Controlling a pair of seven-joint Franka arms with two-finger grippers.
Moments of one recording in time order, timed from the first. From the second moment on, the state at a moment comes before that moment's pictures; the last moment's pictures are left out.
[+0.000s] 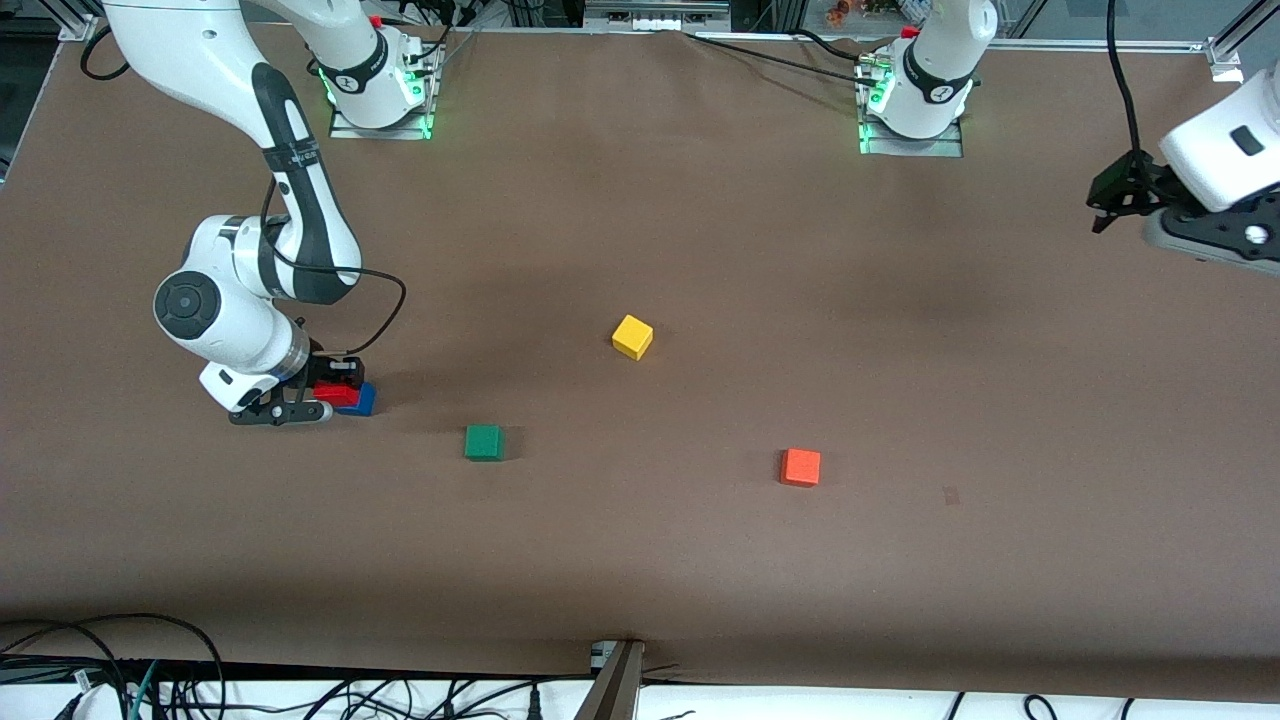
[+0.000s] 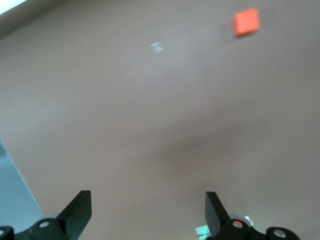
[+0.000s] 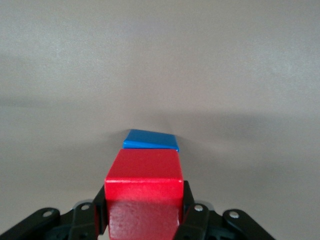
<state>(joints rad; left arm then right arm) 0.16 0.10 -0.28 -1.38 0.19 1.39 0.20 0.44 0.46 -0.36 -1.97 0.18 2.37 -0.10</state>
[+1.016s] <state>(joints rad) -0.02 0.04 0.05 -1.50 -0.05 1.52 0.10 0.43 0.42 -0.42 -1.59 0.18 1.92 -0.10</state>
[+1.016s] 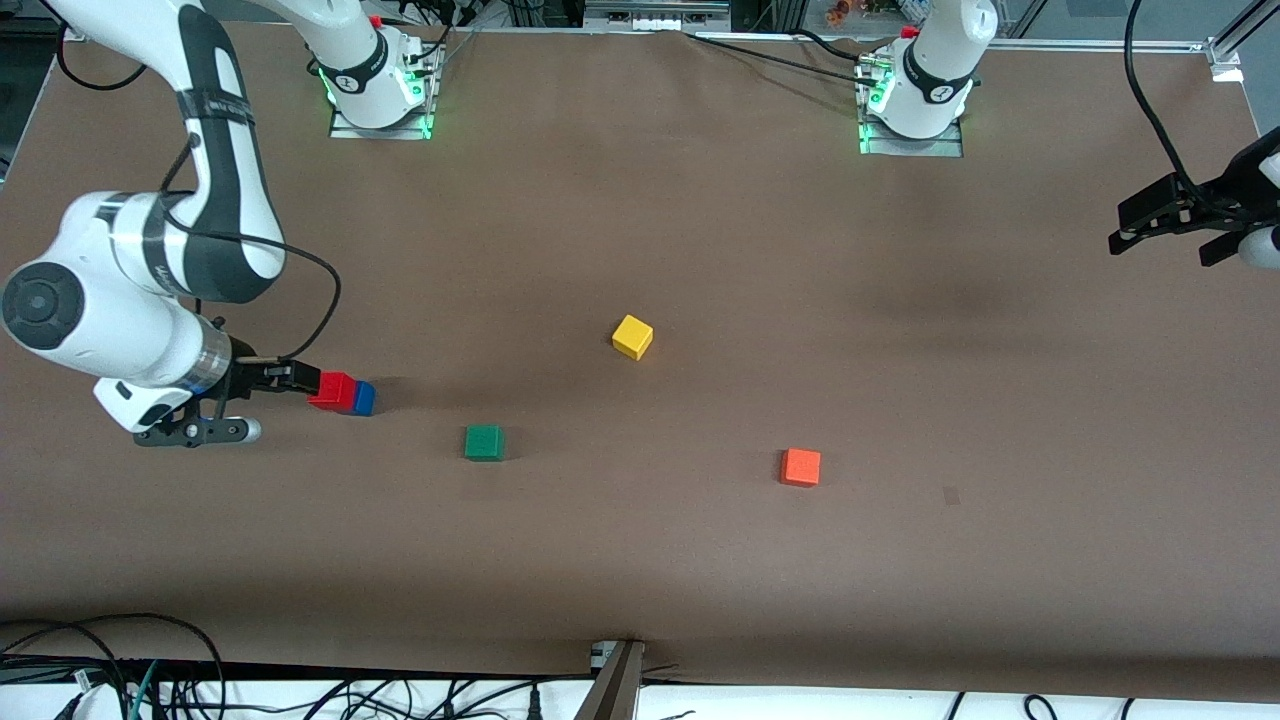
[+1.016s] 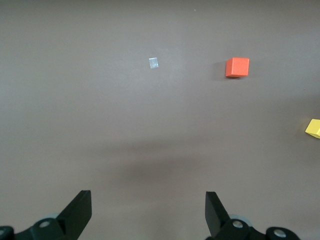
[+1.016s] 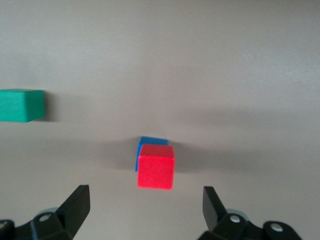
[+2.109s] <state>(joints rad) -0.03 0.04 0.08 -1.50 -0.05 1.53 0.10 0.36 0.23 -0.39 -1.28 0.16 1.33 -0.10</state>
